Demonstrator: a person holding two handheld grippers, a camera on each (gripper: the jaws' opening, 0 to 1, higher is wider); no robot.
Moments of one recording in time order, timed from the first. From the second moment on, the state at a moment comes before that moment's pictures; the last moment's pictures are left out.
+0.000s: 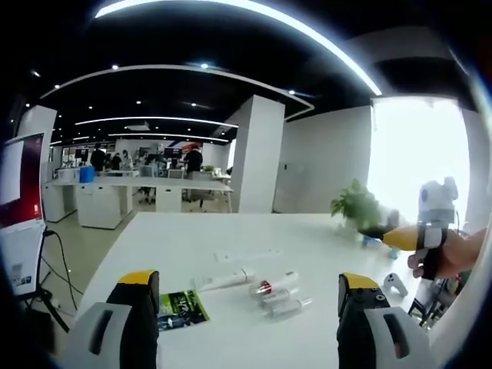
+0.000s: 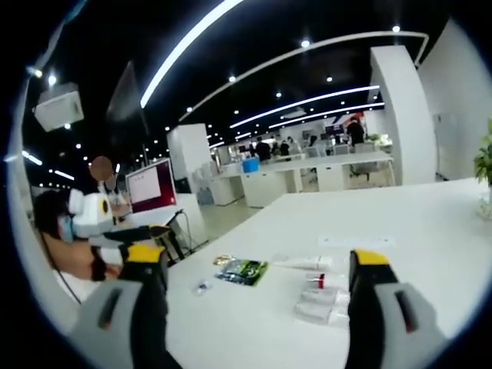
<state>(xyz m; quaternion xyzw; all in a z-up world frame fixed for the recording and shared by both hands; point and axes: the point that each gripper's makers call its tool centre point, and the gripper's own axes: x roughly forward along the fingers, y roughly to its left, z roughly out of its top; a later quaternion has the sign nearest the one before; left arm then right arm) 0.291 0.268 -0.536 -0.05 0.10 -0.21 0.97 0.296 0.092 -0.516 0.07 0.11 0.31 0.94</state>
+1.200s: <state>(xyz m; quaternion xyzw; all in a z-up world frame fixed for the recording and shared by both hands) 0.287 0.269 -0.547 -0.04 0.12 -0.21 0.97 0.298 0.090 -0.524 0.07 0.12 0.32 0.94</state>
